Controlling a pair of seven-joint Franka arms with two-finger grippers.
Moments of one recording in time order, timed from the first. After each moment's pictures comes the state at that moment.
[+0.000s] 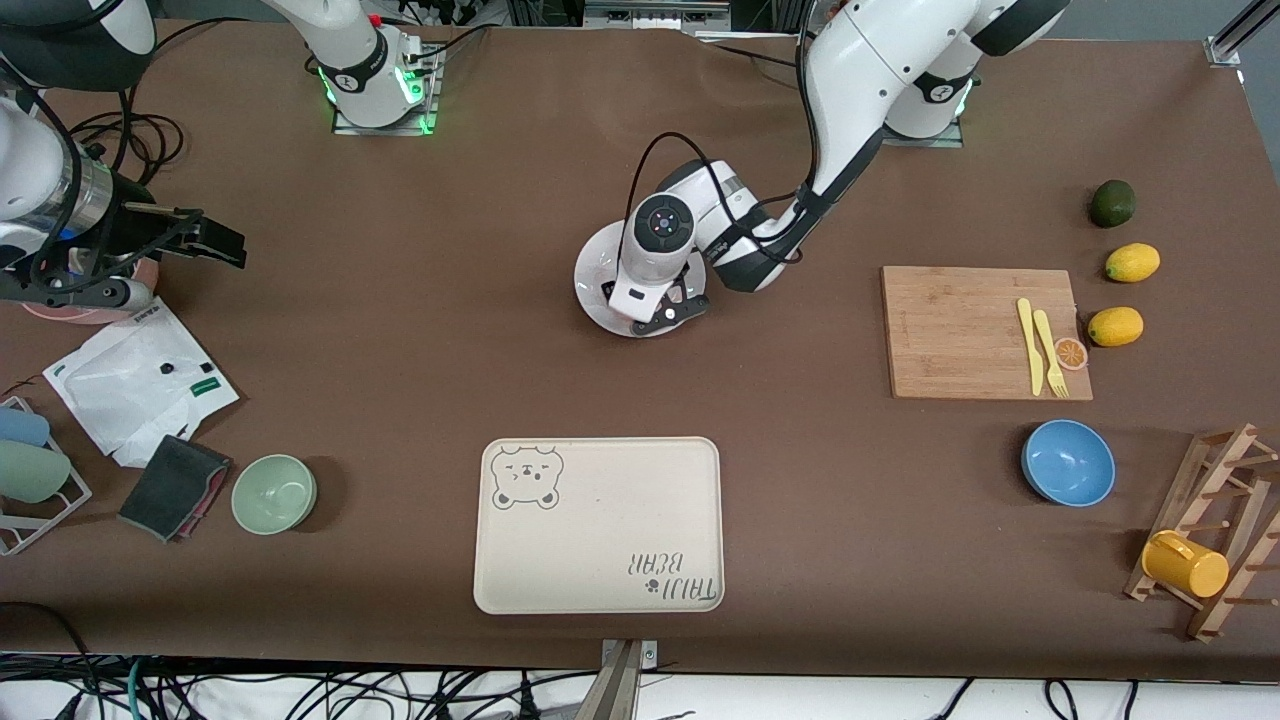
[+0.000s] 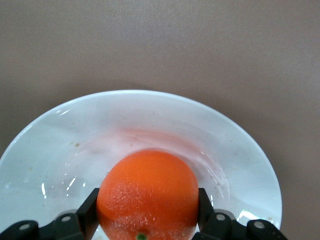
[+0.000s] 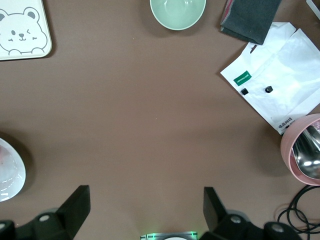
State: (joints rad) left arm -0.44 0.77 -0.46 -1.65 0.11 2.30 -1.30; right arm 0.22 0.10 -0.15 -1.58 -0.01 1.52 0.14
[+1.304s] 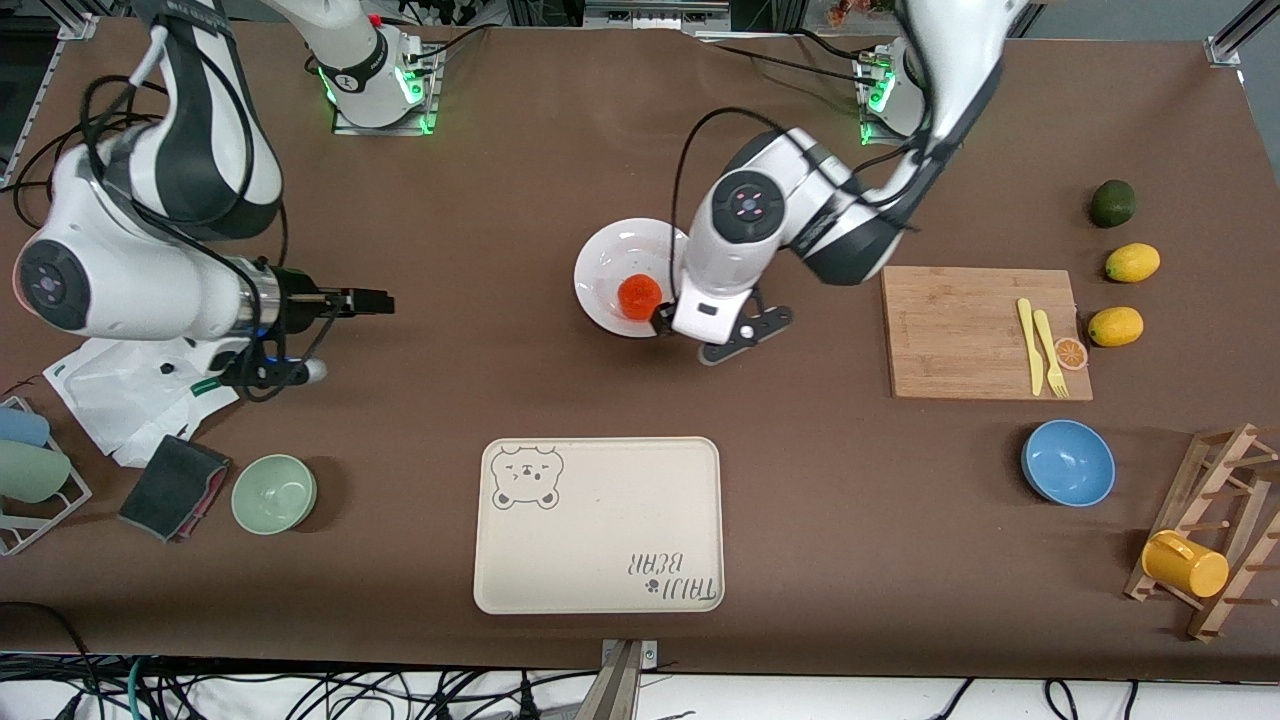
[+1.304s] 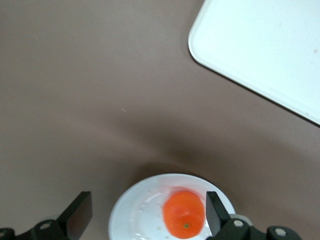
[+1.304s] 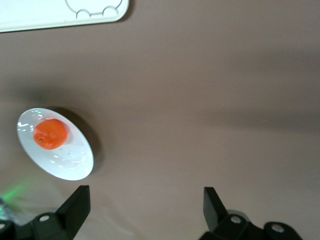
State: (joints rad) left arm -0.25 0.49 -0.45 -1.58 0.11 1.97 -1.15; right arm 0.27 0.32 -0.13 -1.68 0.38 1.68 0.06
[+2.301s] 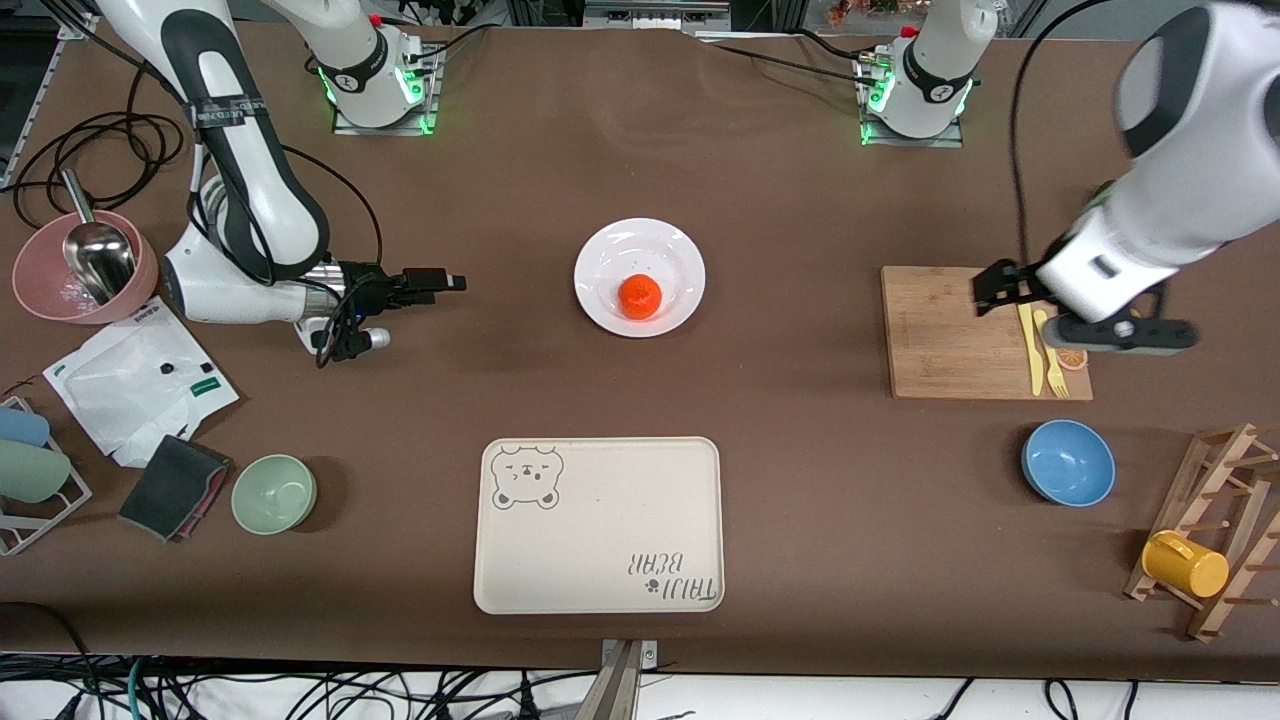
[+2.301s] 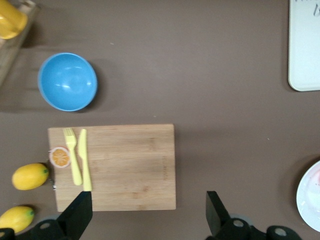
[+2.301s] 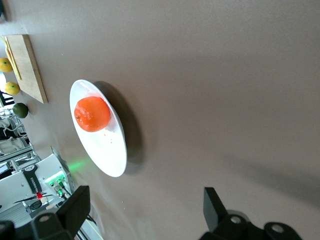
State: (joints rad) left arm -0.03 0.07 -0.07 -1.68 0.02 1.73 -0.09; right arm 0.27 0.31 -0.12 -2.15 0.91 1.99 -0.51
